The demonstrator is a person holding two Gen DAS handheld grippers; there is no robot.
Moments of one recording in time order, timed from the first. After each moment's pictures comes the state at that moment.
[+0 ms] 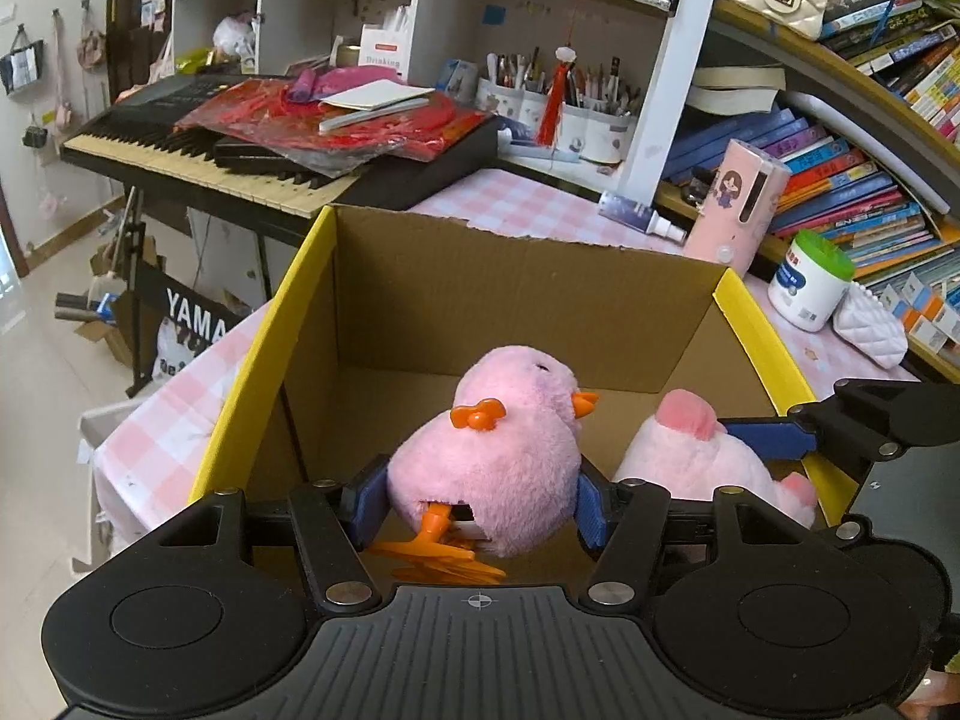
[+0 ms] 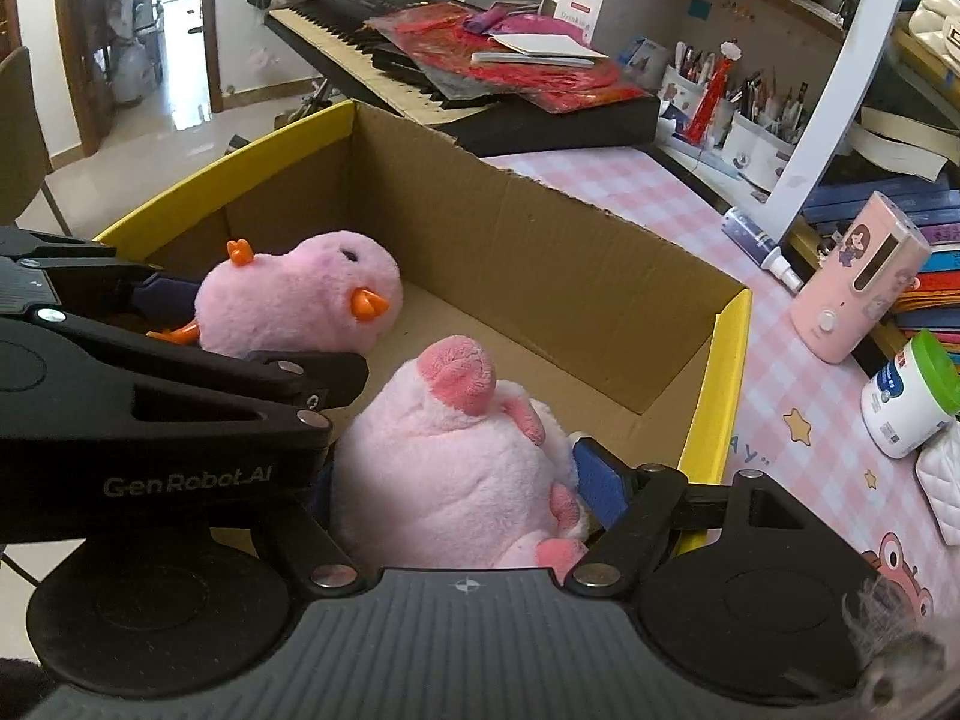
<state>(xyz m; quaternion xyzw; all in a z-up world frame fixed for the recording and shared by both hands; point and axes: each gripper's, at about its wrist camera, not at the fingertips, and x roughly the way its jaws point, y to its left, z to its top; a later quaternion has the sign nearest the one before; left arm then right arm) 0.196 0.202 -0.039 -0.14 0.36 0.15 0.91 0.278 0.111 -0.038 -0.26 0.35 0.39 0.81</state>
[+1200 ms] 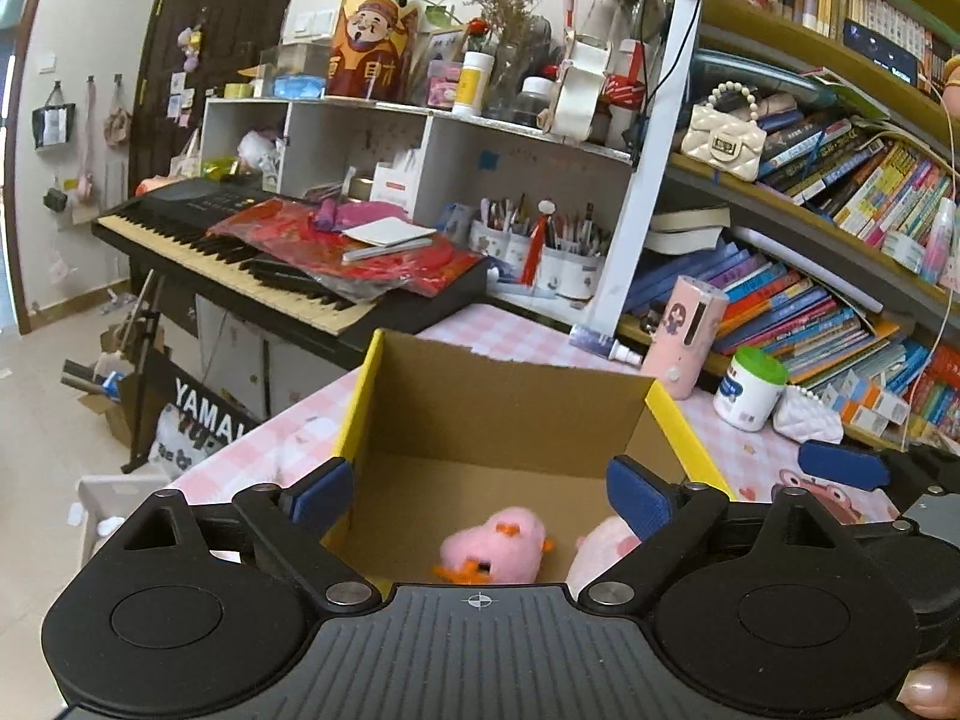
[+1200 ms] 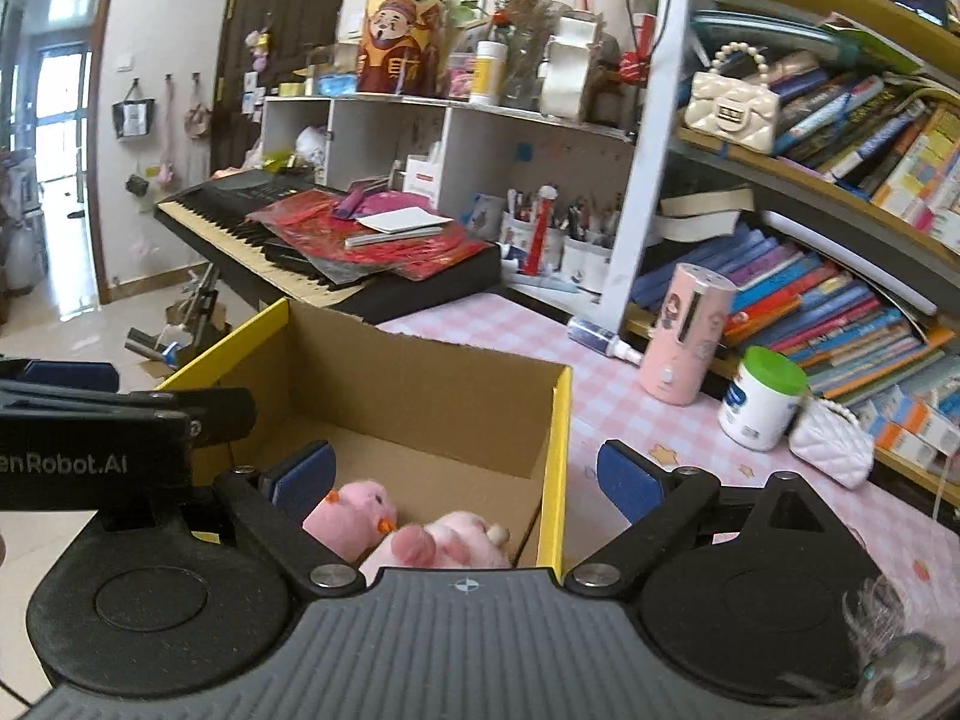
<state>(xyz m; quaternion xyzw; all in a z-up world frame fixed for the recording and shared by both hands) 0.102 0.188 0.006 -0.14 0.22 0.15 0.95 0.190 0.051 0.015 -0.14 0.21 0.28 0.93</state>
